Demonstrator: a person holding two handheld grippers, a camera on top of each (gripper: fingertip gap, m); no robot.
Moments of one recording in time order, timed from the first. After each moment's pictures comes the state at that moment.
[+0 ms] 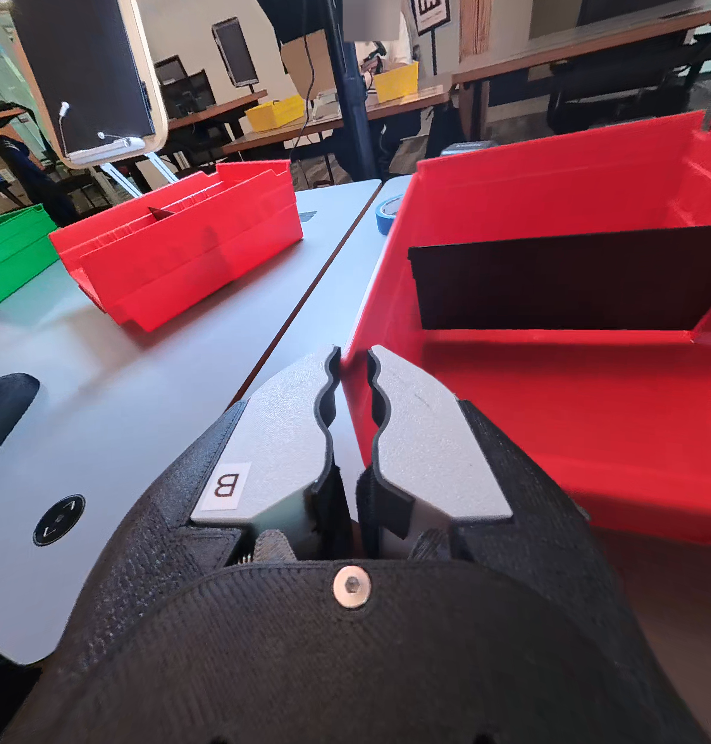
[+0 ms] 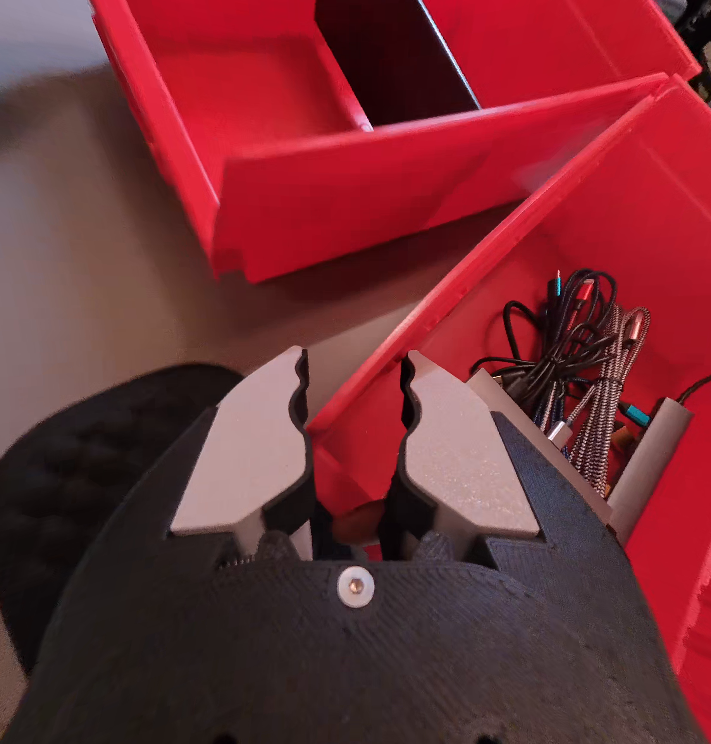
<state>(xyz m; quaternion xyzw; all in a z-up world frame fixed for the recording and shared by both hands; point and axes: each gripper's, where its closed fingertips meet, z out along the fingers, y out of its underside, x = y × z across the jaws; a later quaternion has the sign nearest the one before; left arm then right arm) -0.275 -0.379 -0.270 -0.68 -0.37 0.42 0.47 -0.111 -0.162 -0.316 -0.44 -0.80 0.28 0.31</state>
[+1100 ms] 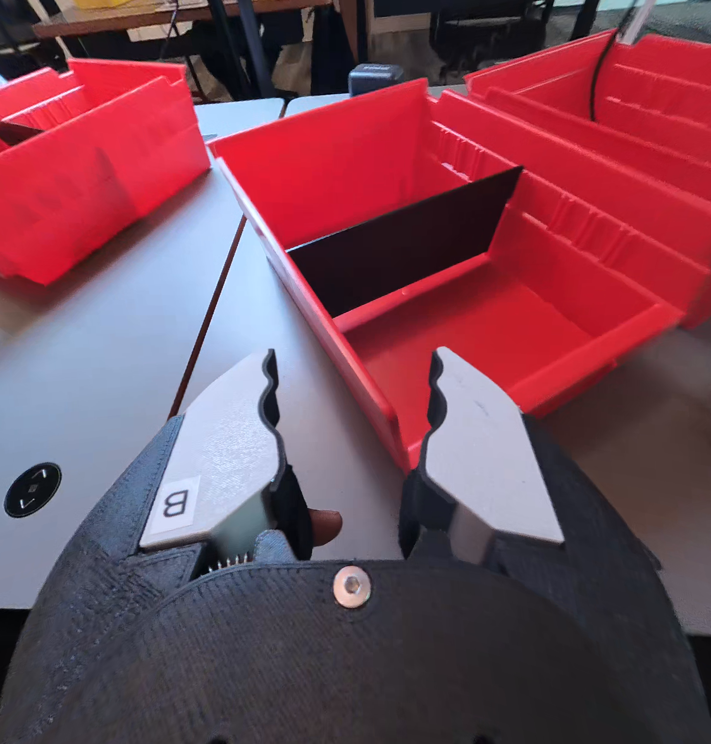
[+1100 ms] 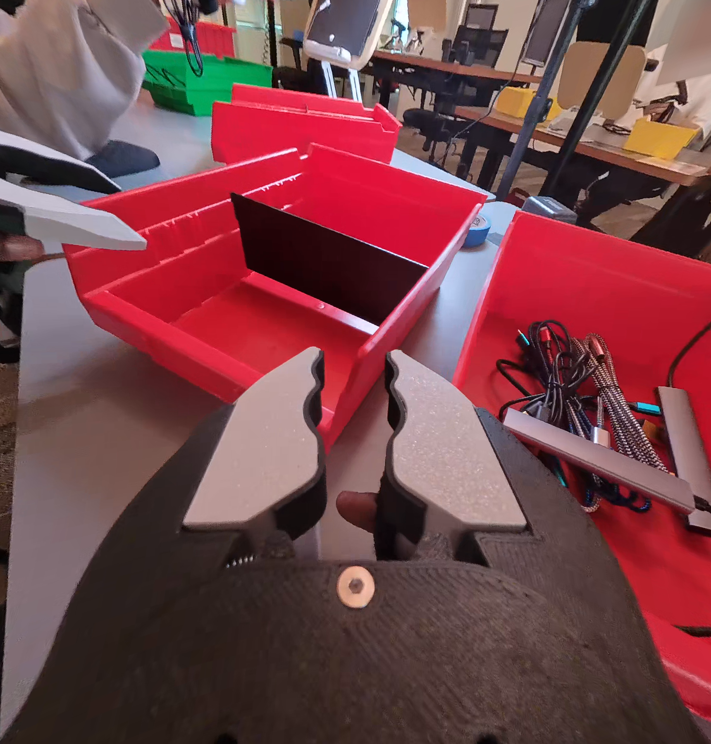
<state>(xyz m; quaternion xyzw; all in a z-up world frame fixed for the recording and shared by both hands) -0.232 -0.409 -0.275 -0.76 -0.34 0.27 0.48 -0.160 -0.228 -0.267 -0.43 -0.65 0.47 0.40</state>
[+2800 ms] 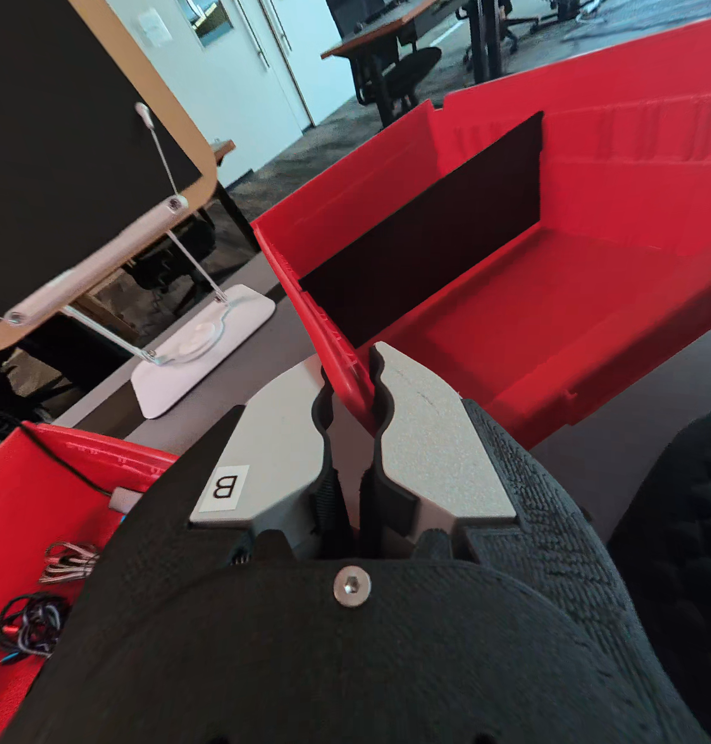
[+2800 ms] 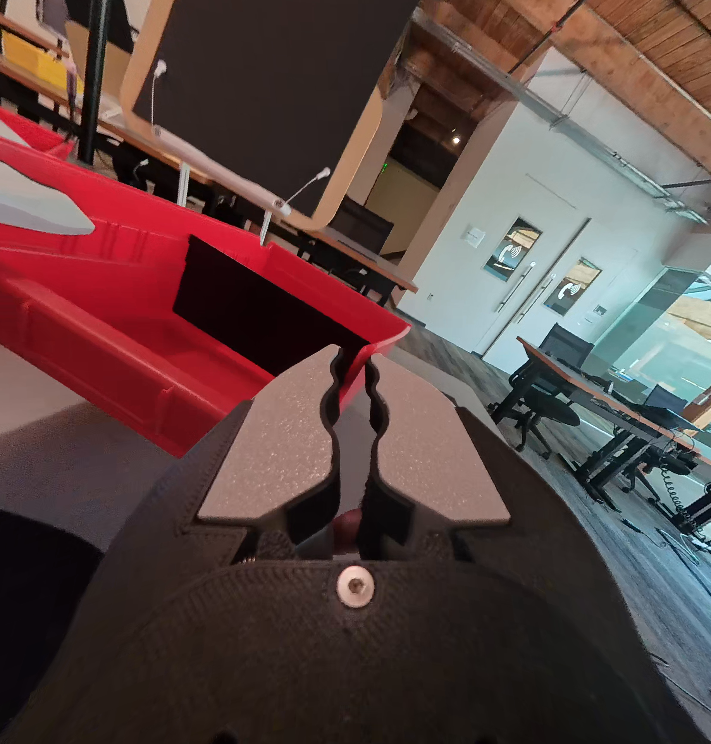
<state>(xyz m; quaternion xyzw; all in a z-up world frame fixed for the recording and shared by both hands) -0.016 0.071 -0.246 -0.80 0.06 0.20 0.57 0.148 0.153 -0.214 -0.50 -0.44 0.17 0.72</state>
